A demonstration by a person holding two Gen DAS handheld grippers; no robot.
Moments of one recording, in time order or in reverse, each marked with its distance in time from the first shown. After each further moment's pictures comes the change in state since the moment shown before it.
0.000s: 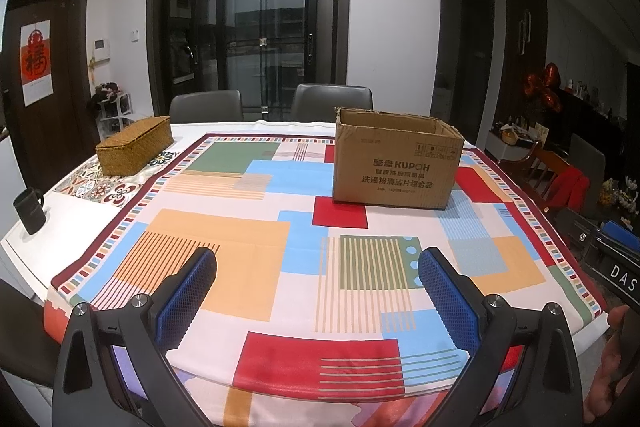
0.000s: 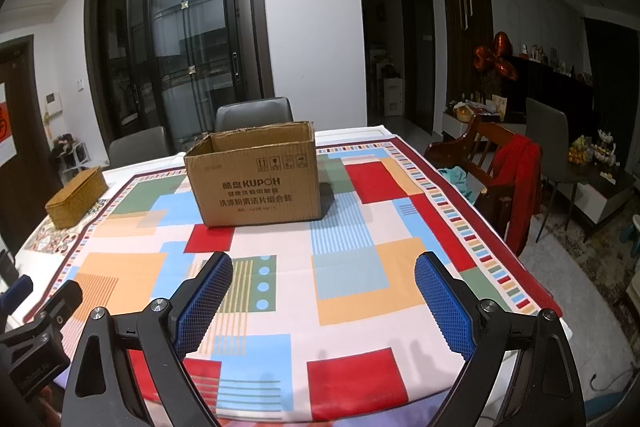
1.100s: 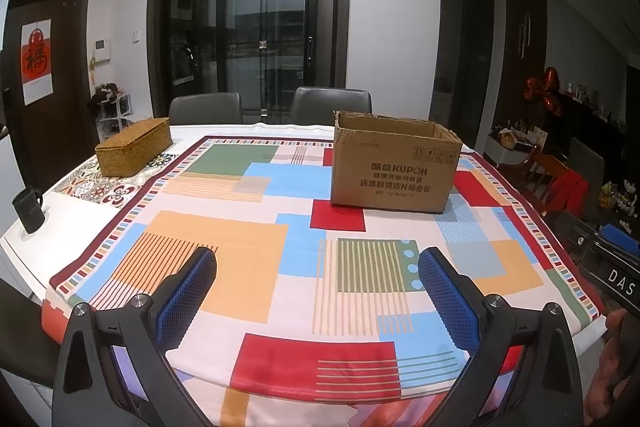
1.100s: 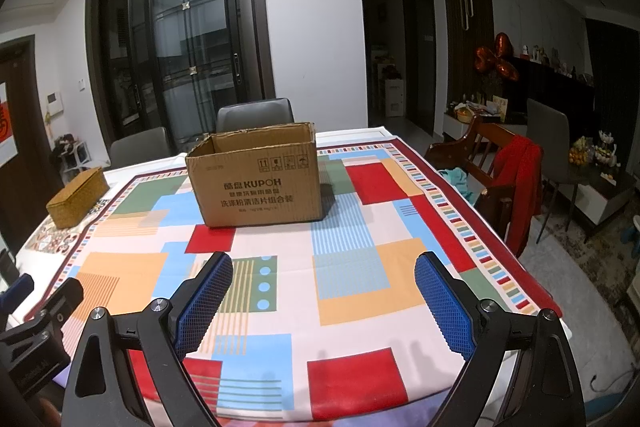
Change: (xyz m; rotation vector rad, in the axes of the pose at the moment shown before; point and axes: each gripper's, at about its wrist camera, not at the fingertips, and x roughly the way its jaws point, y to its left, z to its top) left arm -0.005 -0.007 0.002 -0.007 -0.015 0.003; right arm 0.000 0.000 -0.010 -0.004 0.001 0.004
